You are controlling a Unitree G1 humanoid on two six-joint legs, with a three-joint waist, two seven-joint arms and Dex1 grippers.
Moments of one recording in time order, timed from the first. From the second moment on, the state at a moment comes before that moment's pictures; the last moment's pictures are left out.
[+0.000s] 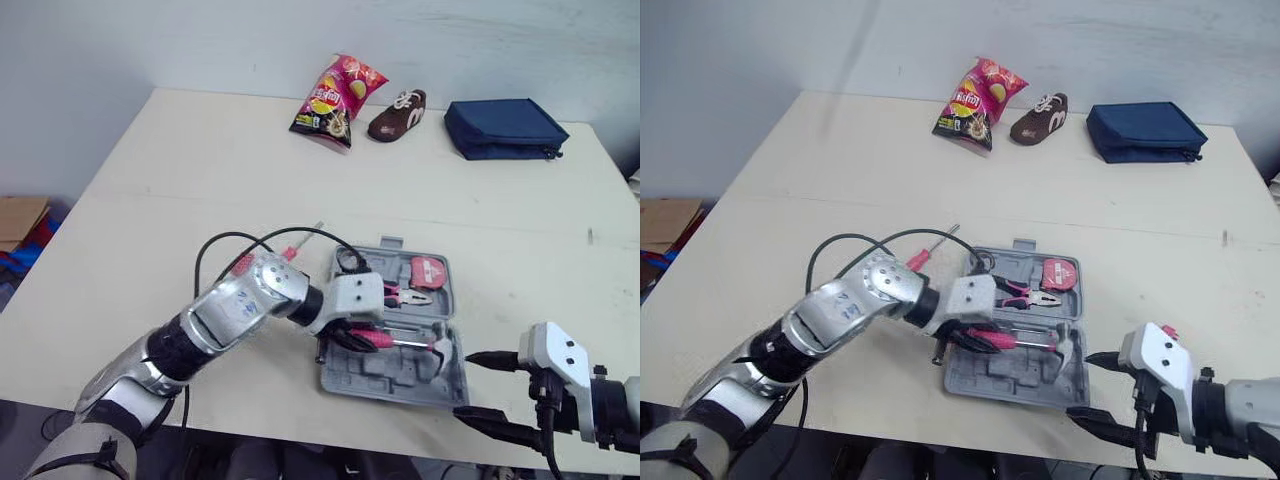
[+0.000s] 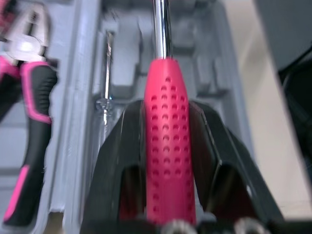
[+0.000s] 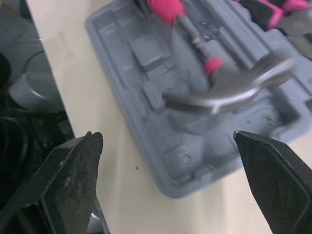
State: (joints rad) left arm -0.81 0.50 -0.70 -0.30 -0.24 0.89 -0.91; right arm 0.53 -1.00 -0.57 -0.78 0.71 0.73 0.99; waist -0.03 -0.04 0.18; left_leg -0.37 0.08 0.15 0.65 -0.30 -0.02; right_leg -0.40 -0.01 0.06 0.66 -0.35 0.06
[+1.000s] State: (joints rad) left arm -0.66 0.30 -0.52 -0.12 -0.25 0.64 -0.94; right arm 0.52 -0.91 -0.61 -0.80 0.75 0.76 0.91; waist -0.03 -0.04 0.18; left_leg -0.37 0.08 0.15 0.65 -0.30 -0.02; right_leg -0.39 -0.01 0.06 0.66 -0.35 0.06
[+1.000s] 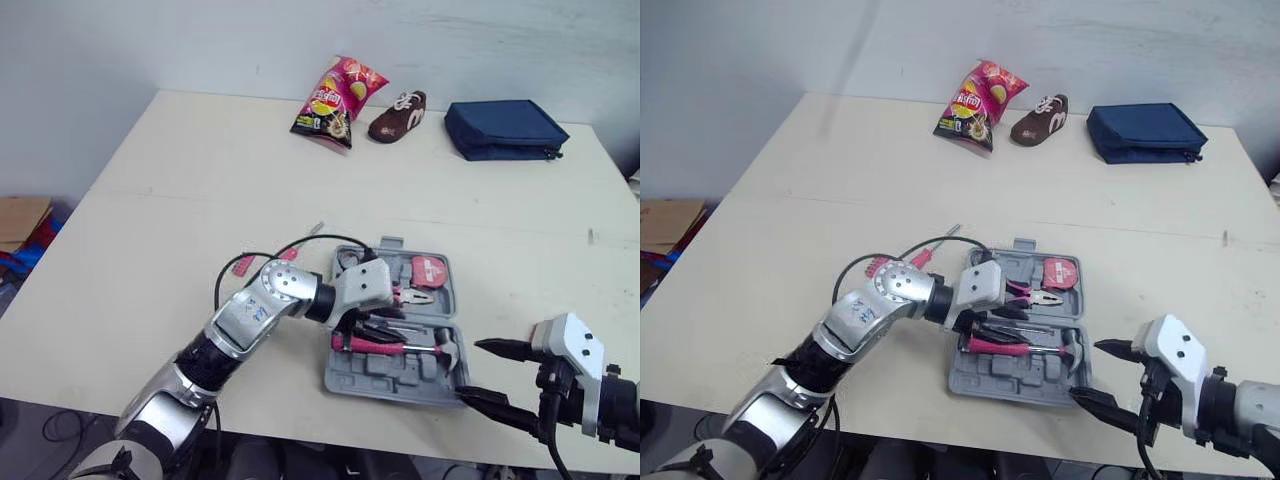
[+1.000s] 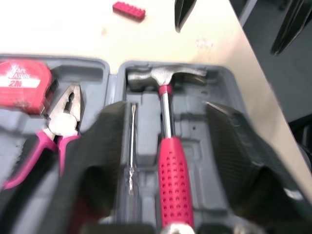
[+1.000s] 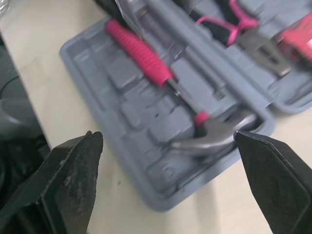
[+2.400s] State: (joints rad) left arm -0.74 0.24 -0.73 0.06 -0.02 0.60 -1.01; right arm 0.63 -0.83 -0.67 -0.83 0.76 0.72 0.92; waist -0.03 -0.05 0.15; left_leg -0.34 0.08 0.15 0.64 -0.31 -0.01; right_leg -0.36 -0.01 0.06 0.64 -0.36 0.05
